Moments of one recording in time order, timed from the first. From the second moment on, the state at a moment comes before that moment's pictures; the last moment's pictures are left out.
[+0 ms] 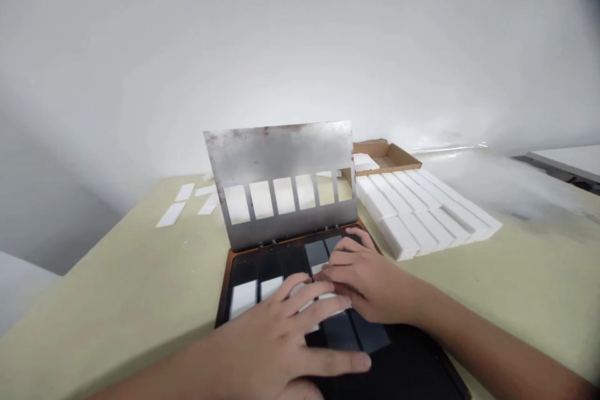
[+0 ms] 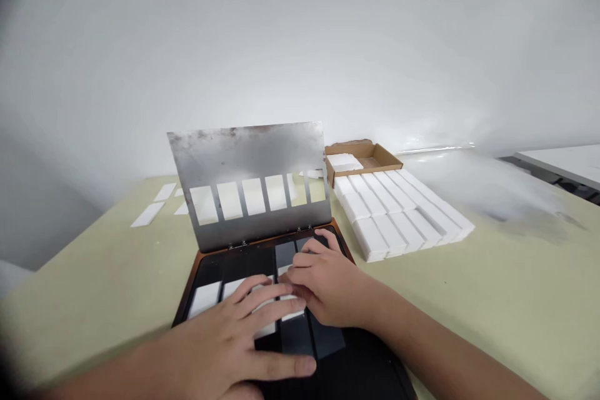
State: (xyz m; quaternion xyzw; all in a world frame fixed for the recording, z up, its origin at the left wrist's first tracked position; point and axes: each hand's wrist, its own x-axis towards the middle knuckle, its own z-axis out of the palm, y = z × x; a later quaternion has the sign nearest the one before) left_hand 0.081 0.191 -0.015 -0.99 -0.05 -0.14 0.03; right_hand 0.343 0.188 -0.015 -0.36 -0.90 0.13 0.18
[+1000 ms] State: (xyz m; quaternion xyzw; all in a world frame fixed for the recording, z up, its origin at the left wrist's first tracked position) left_hand 0.083 0.185 -0.023 -0.97 -0.16 -0.19 0.02; right_hand 0.345 0.186 -0.014 -0.36 -0.90 0.16 0.19
